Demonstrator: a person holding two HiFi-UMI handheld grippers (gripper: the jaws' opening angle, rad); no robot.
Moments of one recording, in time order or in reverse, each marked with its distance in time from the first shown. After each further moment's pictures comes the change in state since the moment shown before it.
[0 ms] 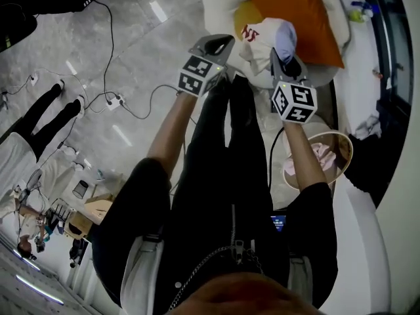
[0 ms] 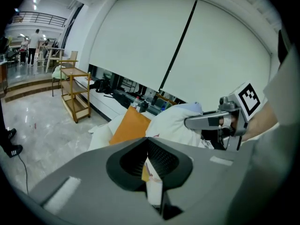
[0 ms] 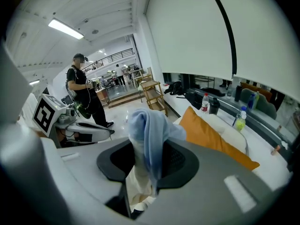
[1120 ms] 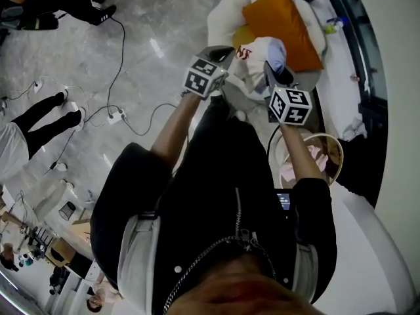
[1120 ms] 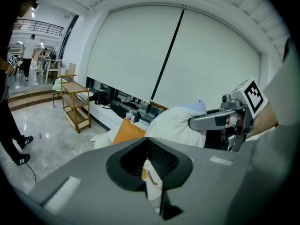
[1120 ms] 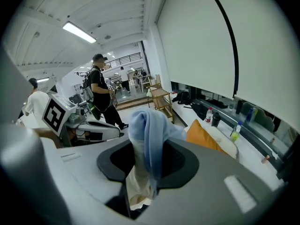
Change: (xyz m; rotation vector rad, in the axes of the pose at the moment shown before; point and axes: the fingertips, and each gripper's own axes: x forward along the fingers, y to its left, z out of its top) left arm -0.135 -0.071 0.044 0.059 -0.065 -0.006; right arm -0.139 0.104 0.043 -0.062 -0.041 0.040
